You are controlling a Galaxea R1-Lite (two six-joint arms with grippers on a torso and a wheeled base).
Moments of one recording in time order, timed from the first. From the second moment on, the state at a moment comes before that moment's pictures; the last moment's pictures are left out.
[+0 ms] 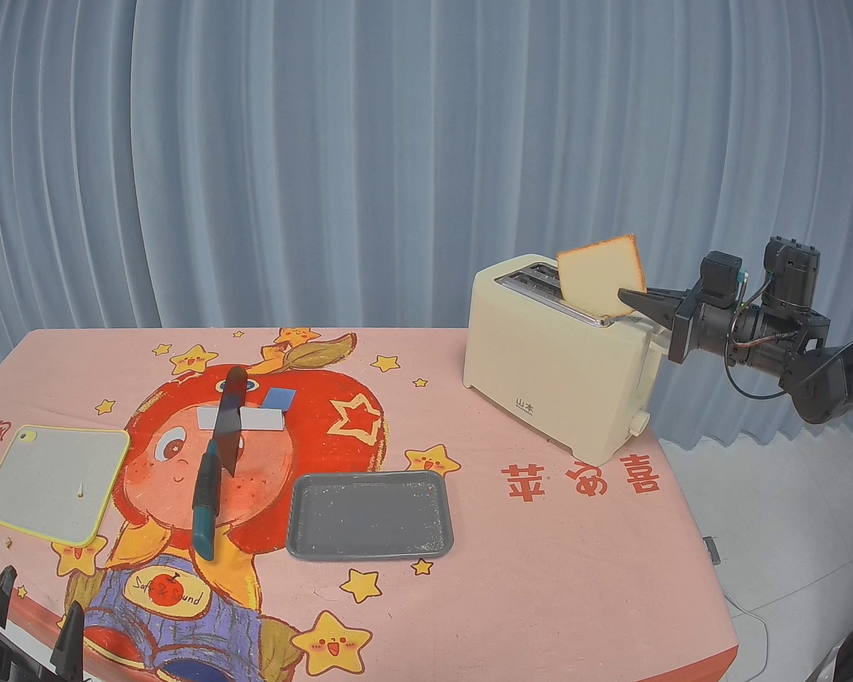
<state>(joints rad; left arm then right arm) 0.00 0.03 -0.02 0.00 0.03 0.00 0.14 1.89 -1.06 -0.67 0.63 -0.19</state>
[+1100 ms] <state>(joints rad) 0.00 0.03 -0.02 0.00 0.03 0.00 0.16 1.90 -1.07 -0.68 0.62 -0.18</state>
